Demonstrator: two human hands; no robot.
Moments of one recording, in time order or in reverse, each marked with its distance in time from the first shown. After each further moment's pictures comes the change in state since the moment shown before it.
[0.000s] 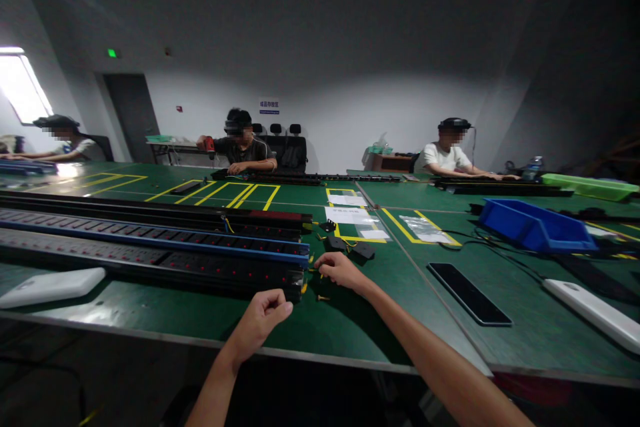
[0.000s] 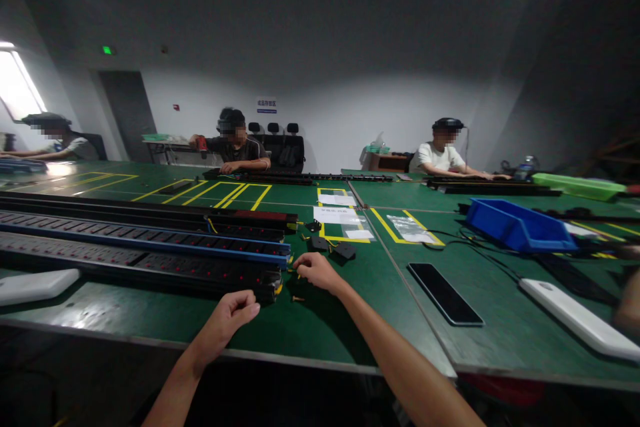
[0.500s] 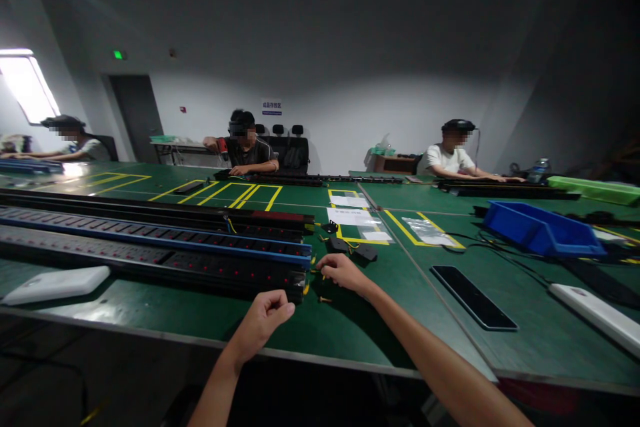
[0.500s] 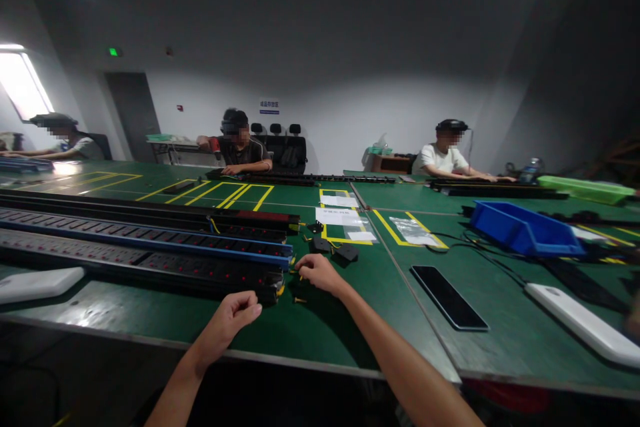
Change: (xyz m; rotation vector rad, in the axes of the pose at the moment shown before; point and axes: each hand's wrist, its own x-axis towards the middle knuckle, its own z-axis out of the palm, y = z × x) left_hand -0.001 0.003 0.000 -0.023 0.000 -0.006; right_hand 0.002 0.003 0.001 -0.013 -0.006 -0.009
